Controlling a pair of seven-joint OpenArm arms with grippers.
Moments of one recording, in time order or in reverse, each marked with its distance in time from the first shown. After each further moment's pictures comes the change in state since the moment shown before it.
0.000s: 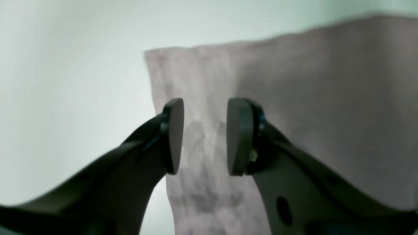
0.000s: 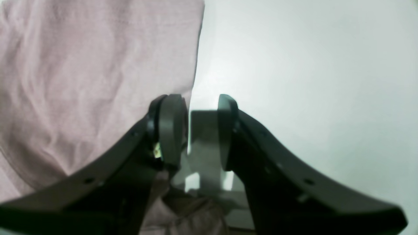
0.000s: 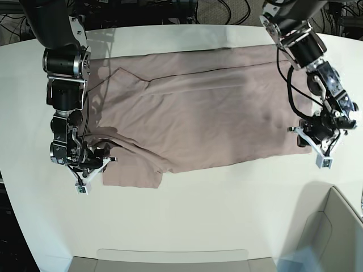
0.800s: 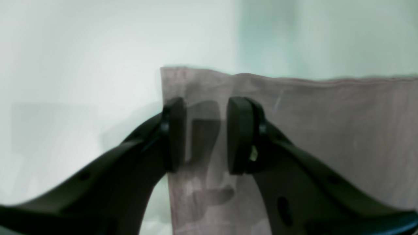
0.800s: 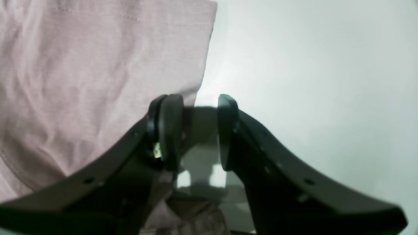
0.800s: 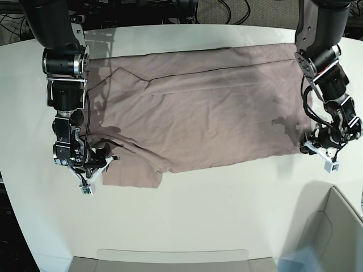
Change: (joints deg) left arm -13.8 -10.8 0.6 -41.2 0.6 0.3 -17.6; right arm 0.2 0.3 -4.3 0.2 -0.2 -0.2 0.3
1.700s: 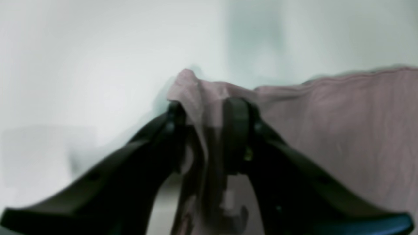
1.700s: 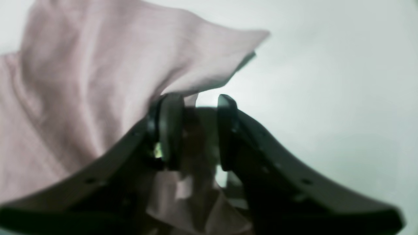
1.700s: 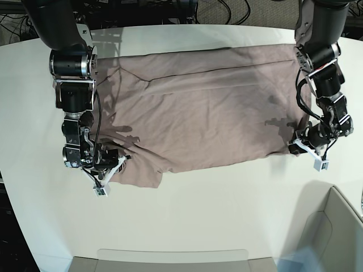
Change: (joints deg) left arm 1.8 1.0 7.9 -5.8 -3.0 -0.2 -9.7; right arm 0.6 -3.2 -0.2 -0.2 0.0 4.3 -0.4
